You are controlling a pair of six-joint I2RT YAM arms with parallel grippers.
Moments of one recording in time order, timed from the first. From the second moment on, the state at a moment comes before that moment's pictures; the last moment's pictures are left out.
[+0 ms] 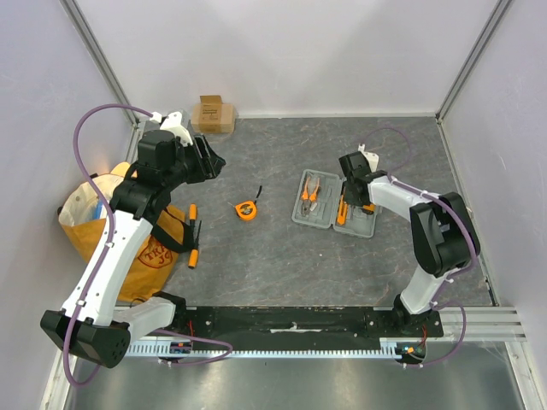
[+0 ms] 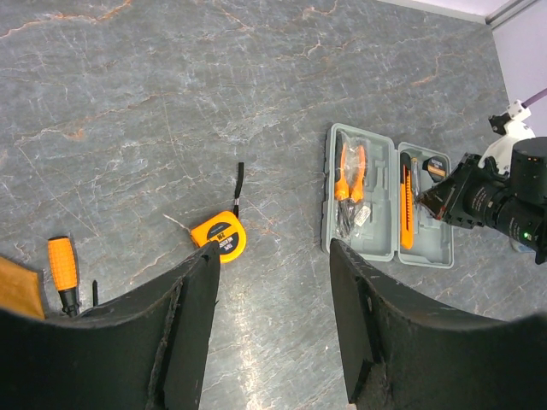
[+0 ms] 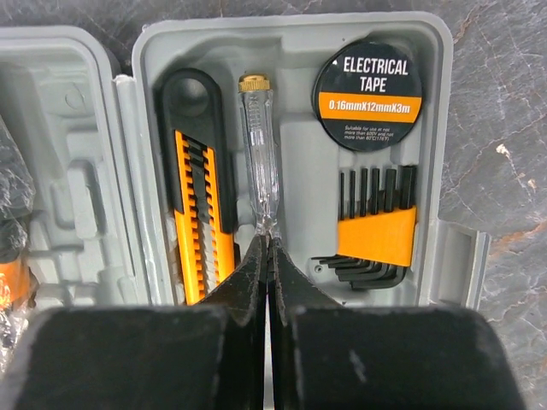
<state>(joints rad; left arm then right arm) -0.29 1.11 1.26 -0.60 0.08 -0.41 0.35 1.76 1.08 -0.41 0.36 0.52</state>
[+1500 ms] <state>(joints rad) -0.29 1.19 1.19 -0.65 0.01 -0.41 0.39 1.60 1.27 -0.45 0.16 0.47</state>
